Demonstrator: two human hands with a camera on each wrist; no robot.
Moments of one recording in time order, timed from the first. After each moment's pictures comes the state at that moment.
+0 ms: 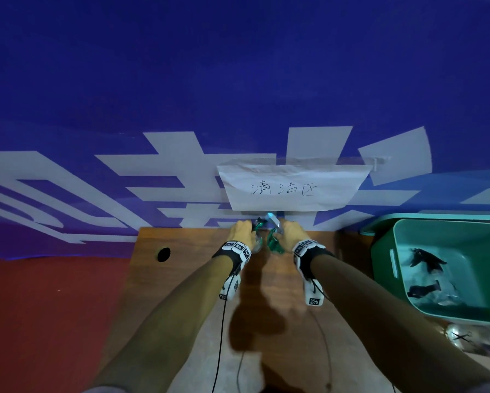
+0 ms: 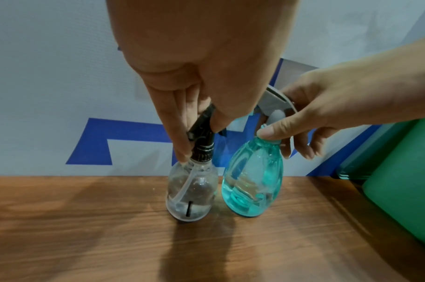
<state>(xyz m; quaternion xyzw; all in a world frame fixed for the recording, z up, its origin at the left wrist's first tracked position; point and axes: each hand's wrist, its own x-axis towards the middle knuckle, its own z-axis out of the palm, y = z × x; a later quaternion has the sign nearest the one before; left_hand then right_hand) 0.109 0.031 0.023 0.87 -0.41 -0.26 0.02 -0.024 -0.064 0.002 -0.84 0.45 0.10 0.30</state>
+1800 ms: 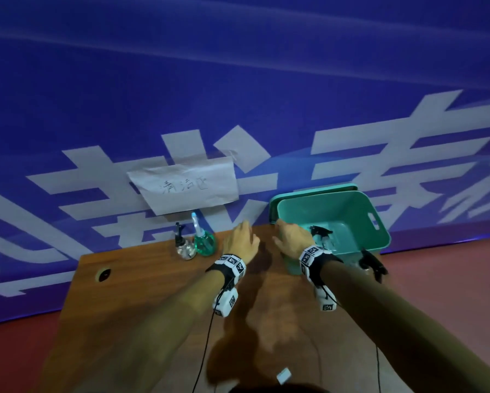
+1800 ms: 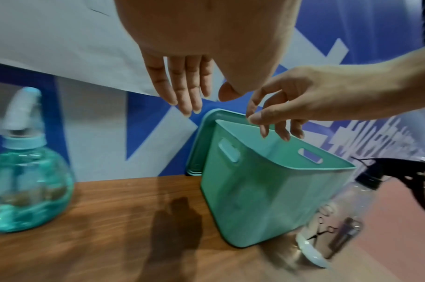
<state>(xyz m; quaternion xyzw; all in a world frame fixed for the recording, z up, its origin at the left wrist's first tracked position) -0.160 0.032 0.087 0.81 -0.55 -0.13 0.16 -0.325 -0.052 0.084 -0.87 0.47 -0.03 0.18</state>
